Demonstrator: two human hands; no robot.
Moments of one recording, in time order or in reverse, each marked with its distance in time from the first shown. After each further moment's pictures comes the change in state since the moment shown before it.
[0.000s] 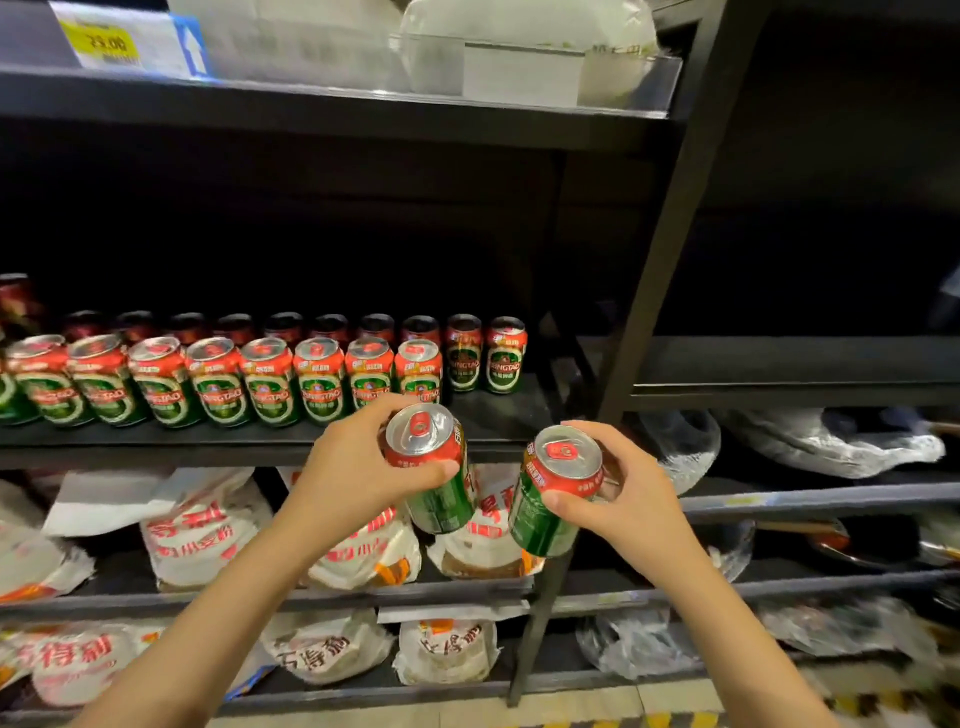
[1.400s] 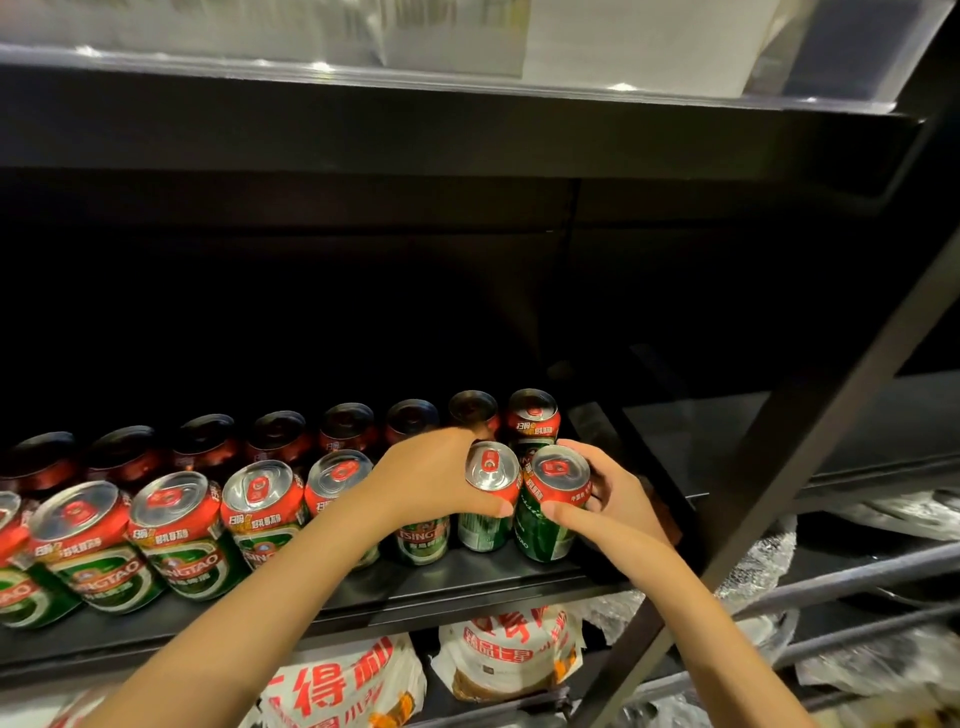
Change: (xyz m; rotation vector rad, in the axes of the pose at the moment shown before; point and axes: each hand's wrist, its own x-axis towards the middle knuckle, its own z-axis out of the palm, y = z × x) left_hand 0.240 -0.084 0.050 0.472 -0.436 0.164; right_hand 0.188 0.092 0.043 0.022 0.065 0.223
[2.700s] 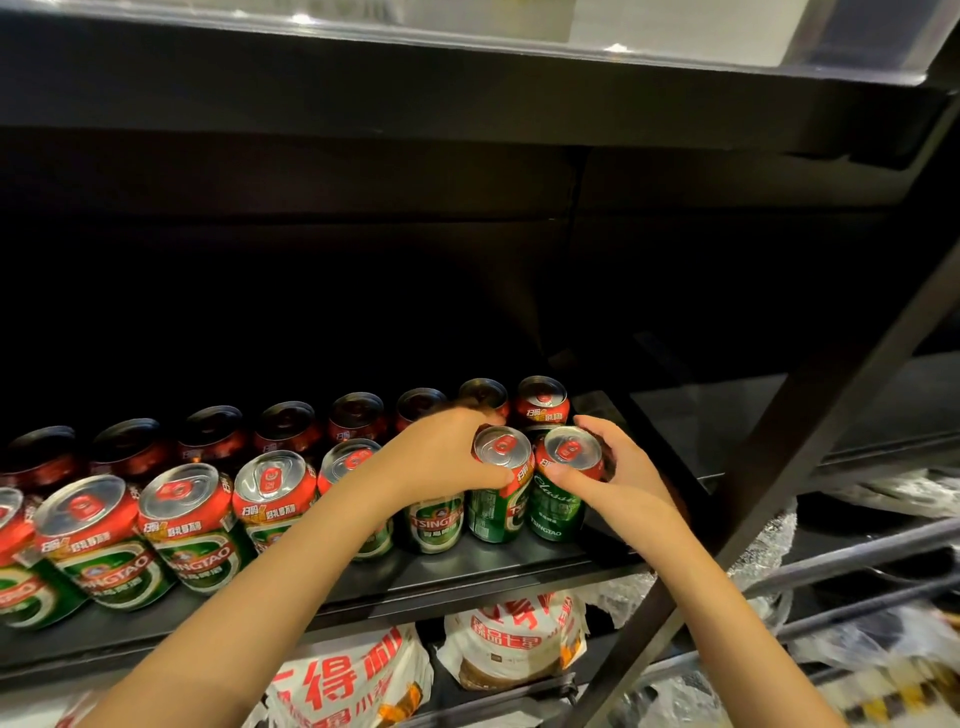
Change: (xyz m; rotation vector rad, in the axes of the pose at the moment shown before) left_hand -0.005 0.002 -0.017 -0.167 -0.021 0.143; right_hand 0.003 -0.011 0.009 -0.142 0.135 0.019
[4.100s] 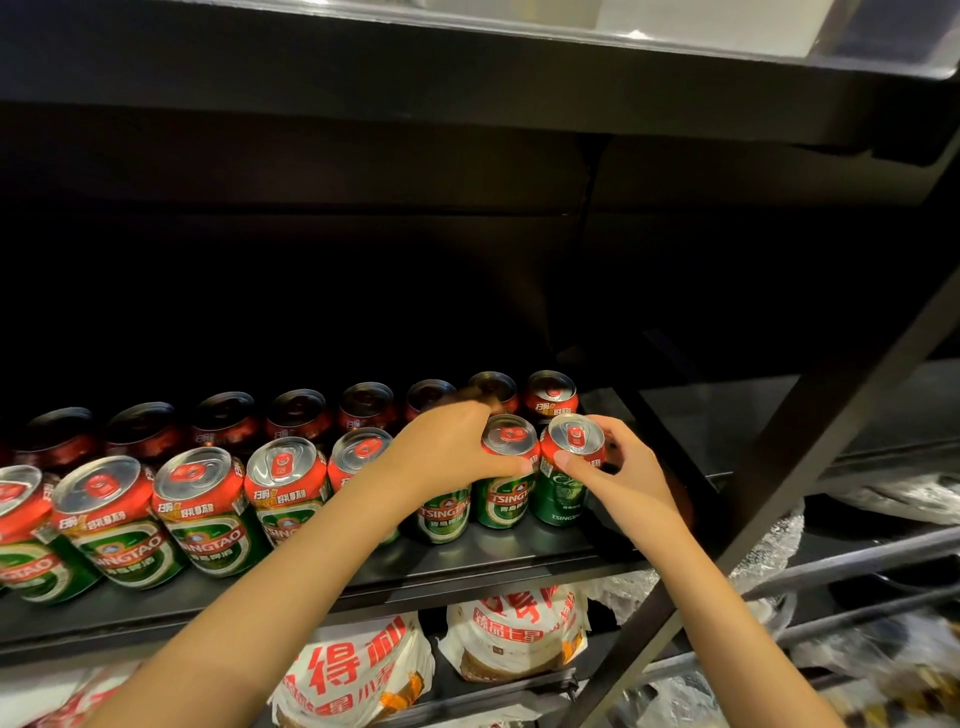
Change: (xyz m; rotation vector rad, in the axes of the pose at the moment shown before) left_hand -0.002 -0.003 0.009 0.131 0.105 -0.102; right_hand 0.004 0.007 0.008 0.056 0.045 -0.021
